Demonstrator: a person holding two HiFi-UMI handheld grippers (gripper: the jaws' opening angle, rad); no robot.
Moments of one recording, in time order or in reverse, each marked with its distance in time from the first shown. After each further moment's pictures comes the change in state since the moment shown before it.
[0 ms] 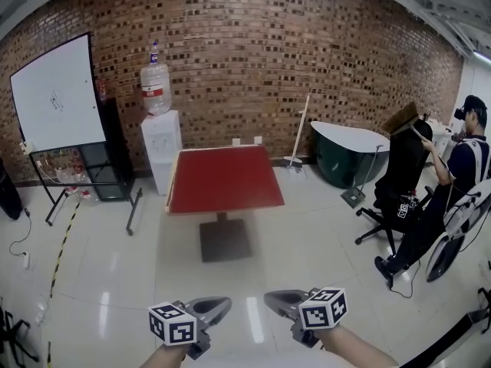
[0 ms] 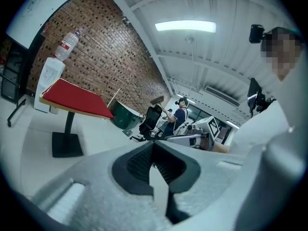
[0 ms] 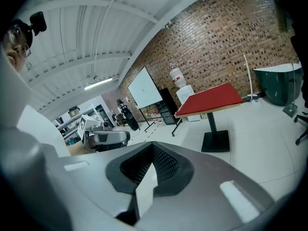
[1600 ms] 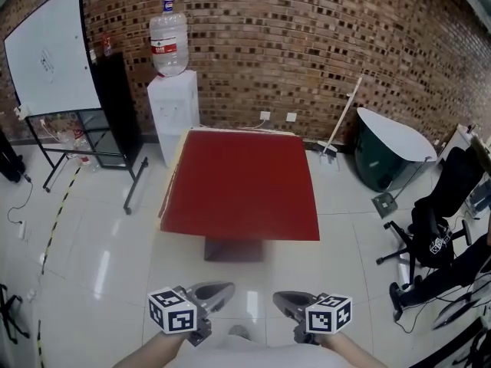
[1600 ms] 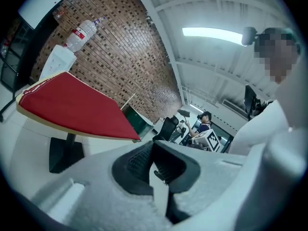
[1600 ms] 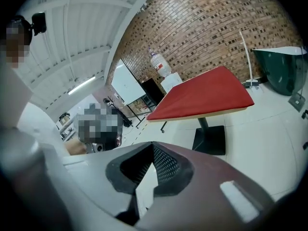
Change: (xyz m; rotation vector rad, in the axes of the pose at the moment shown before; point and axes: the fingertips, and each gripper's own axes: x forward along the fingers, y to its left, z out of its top) left arm 0.156 0.277 0.138 -0.131 -0.074 0.055; right arm 0.170 -0.267 0.117 0.133 0.132 -0.014
